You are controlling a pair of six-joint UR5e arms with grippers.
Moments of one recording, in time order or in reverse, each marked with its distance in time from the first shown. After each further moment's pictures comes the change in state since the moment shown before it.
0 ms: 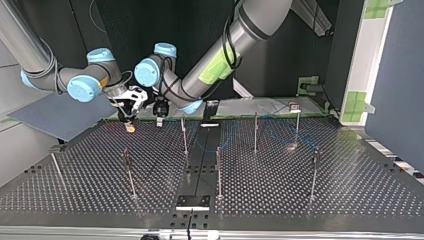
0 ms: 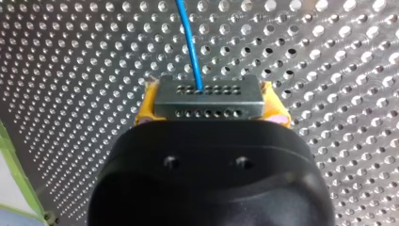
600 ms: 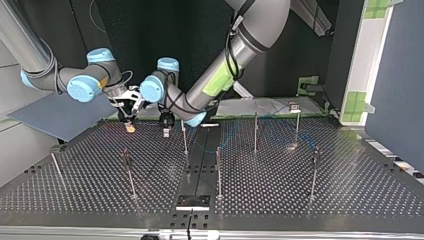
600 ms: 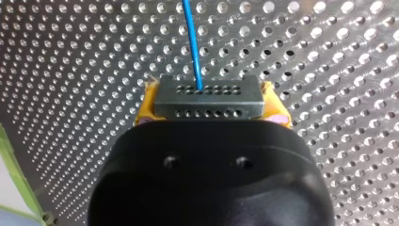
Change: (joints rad) left arm 0.050 -0.079 0.139 -0.070 -0.003 -0.002; right arm 0.000 -0.001 -0.001 0.000 -0.003 -0.002
